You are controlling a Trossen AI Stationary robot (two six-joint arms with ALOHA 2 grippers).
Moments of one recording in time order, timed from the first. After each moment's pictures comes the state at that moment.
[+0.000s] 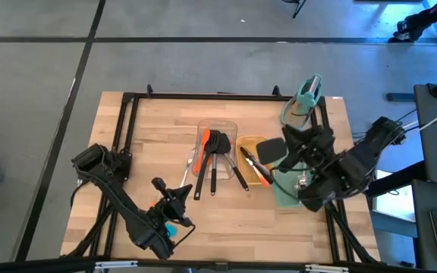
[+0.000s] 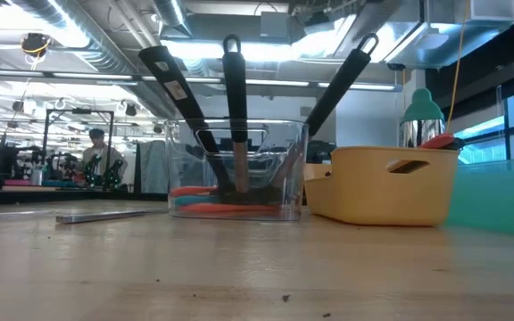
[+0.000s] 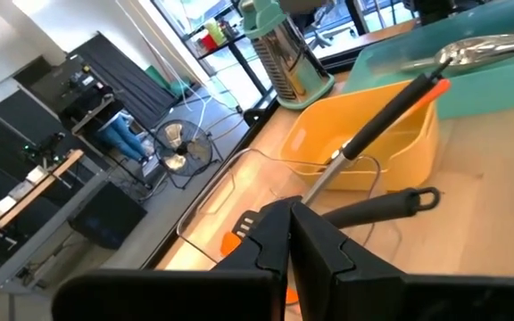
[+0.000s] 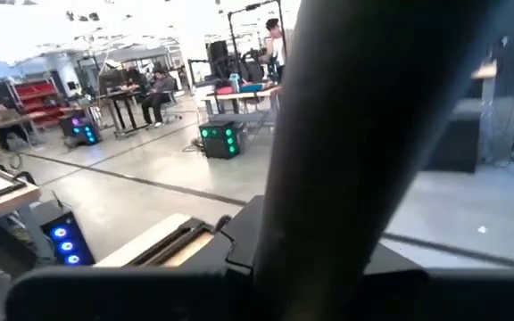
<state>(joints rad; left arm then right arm) -0.81 1.90 1.56 -1.54 -1.34 -1.35 0.70 1.41 1.60 -1.48 1.56 1.51</state>
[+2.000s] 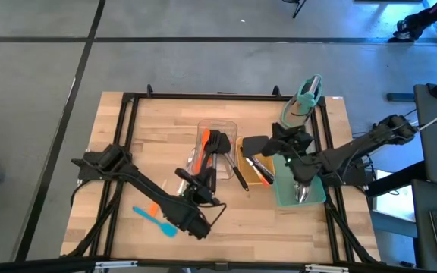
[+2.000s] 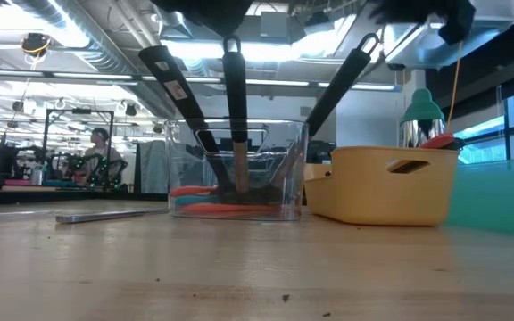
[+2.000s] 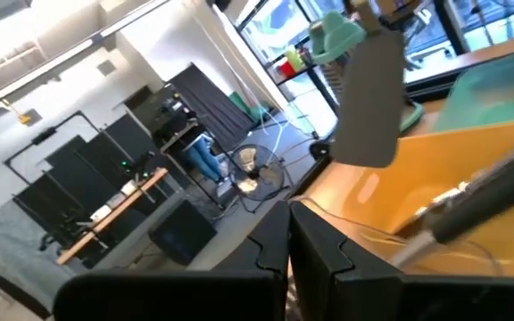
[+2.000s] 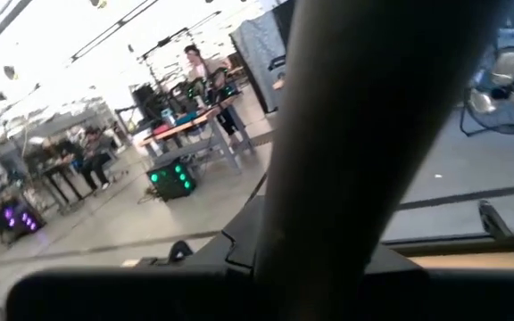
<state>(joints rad) -0.56 2.03 1.57 -1.21 -1.57 -1.08 0.44 1.19 0.76 0.23 1.57 0.68</state>
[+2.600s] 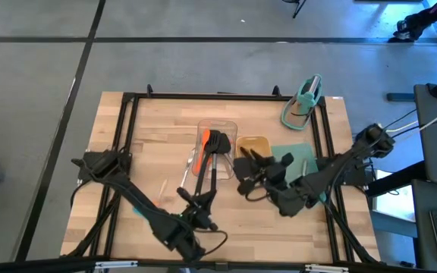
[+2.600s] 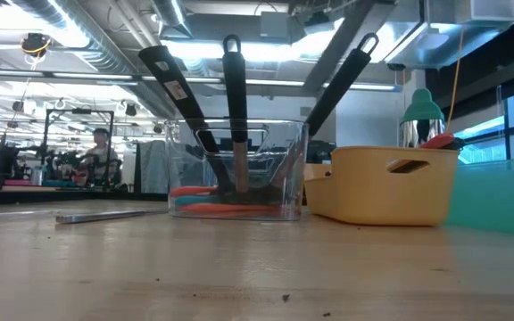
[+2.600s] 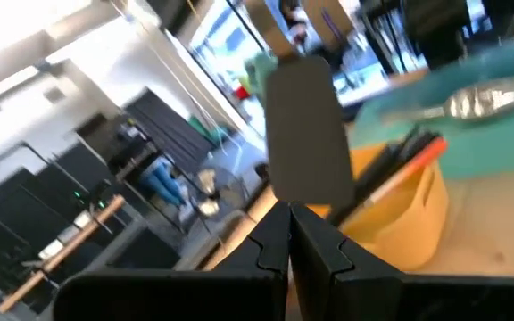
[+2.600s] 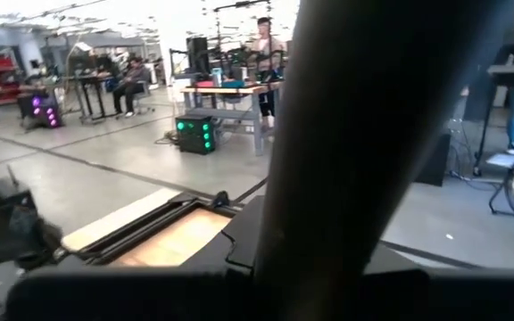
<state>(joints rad) -0.70 2.03 1.57 -0.75 -1.54 -0.62 0.62 1.57 1.15 0.32 1.57 0.21</state>
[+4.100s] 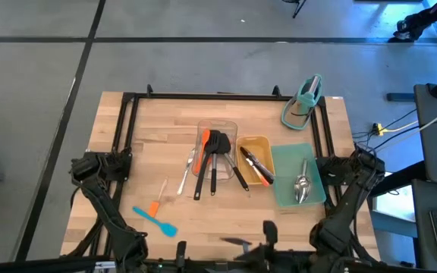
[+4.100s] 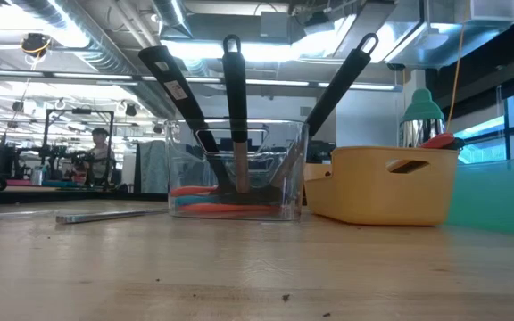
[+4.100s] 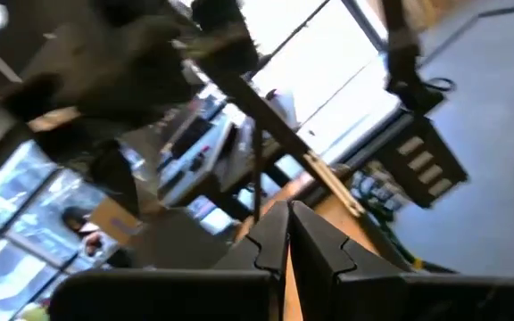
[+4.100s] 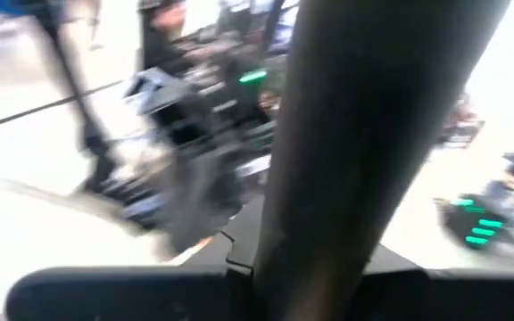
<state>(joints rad) -0.97 1.95 1.57 0.31 -0.95 0.65 0.95 1.87 1.73 0.10 0.94 -0.26</state>
